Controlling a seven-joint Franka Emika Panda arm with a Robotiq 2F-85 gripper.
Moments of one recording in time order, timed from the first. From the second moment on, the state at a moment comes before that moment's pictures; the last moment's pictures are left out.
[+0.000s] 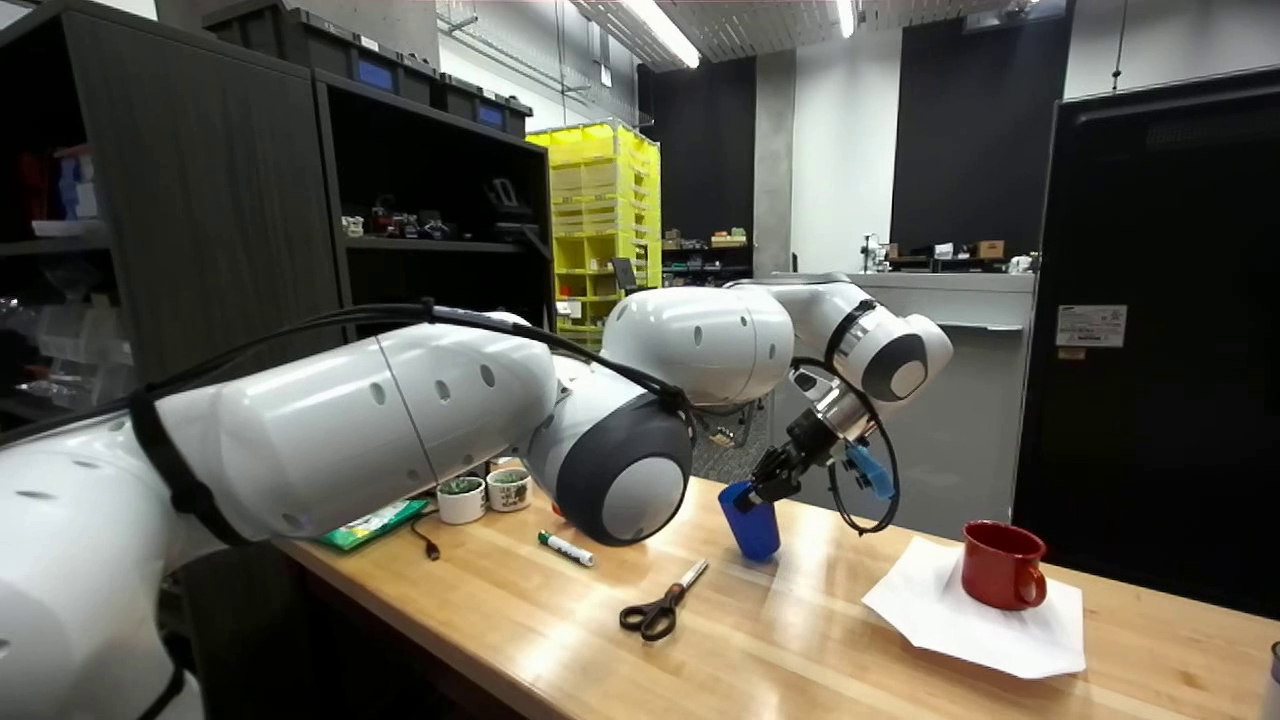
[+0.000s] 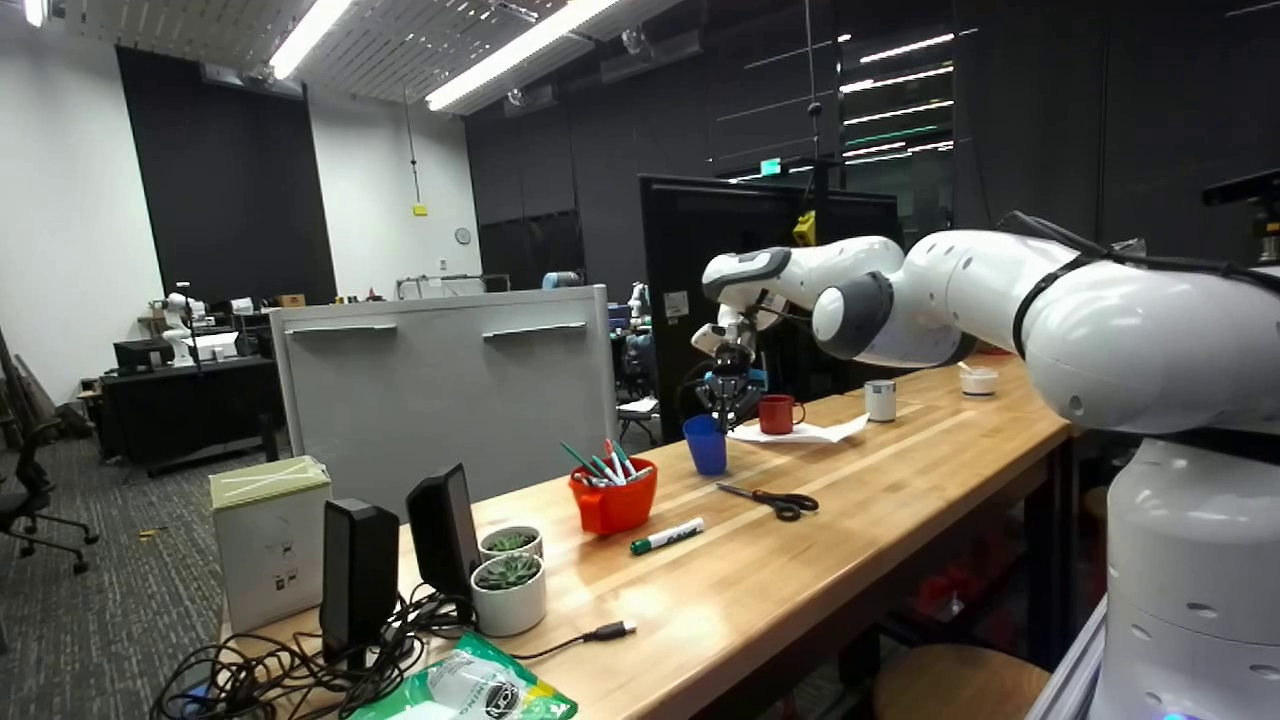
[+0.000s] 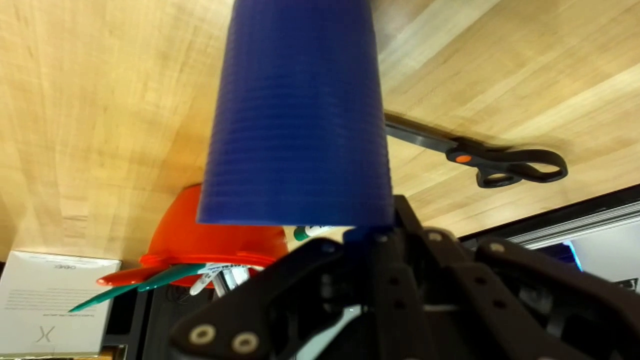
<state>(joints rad) -0.49 1.28 0.20 -0.37 0.31 1.07 -2.37</state>
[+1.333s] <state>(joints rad) -0.46 1.28 0.18 -0.36 0.26 1.12 -2.37</state>
